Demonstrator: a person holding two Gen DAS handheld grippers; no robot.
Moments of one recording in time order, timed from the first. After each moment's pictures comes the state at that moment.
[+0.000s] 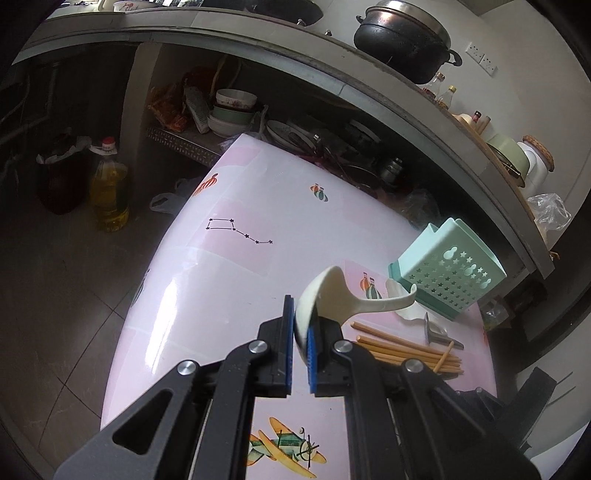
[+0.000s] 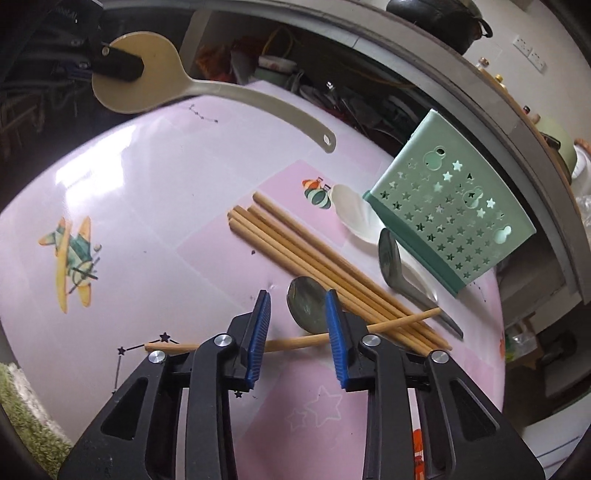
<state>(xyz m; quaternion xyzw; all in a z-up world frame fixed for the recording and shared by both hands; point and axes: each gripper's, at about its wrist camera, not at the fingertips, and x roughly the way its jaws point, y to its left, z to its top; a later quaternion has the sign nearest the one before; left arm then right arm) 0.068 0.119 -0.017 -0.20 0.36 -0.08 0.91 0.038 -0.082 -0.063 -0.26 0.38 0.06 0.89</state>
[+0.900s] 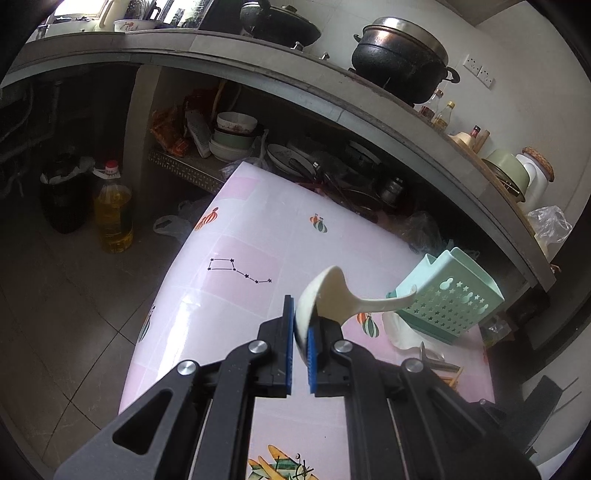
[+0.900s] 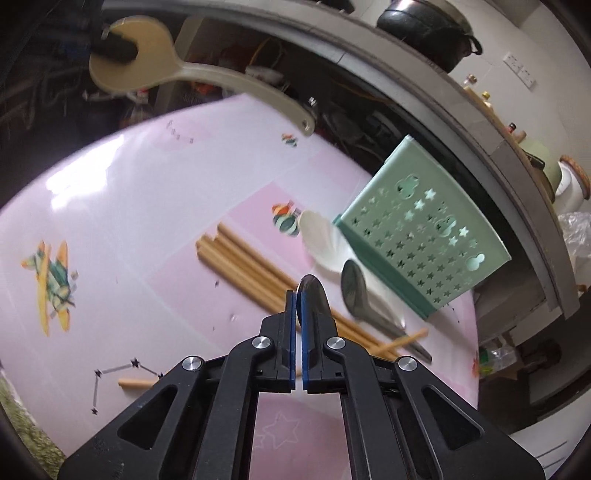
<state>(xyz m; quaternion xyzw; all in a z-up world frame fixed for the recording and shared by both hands) 0.077 0.123 0.012 -0.20 0.33 -0.07 0.92 0.043 -0.089 -0.032 -0.26 0.34 0.04 0.90</state>
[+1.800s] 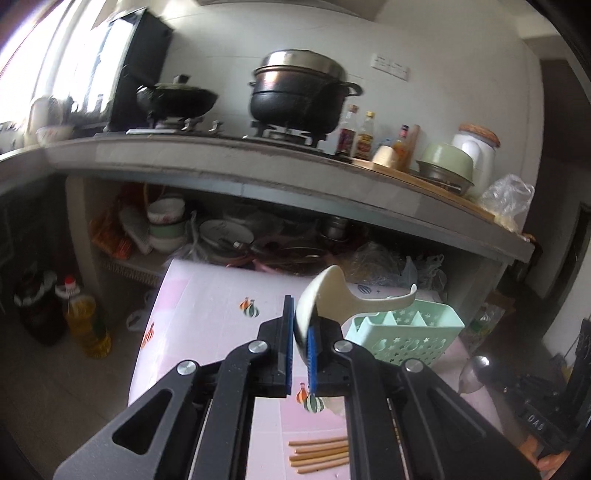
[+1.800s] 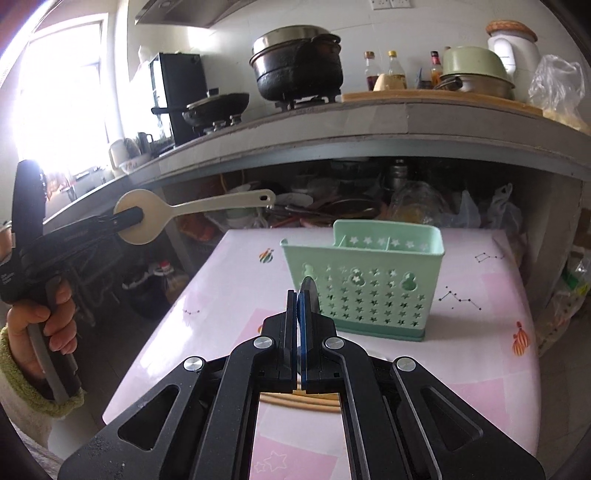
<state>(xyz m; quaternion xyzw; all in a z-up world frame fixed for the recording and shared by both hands) 0.116 0.032 0.114 -0.06 0.22 -0.14 0.96 0.047 -0.237 0.082 0.08 0.26 0.12 0.95</state>
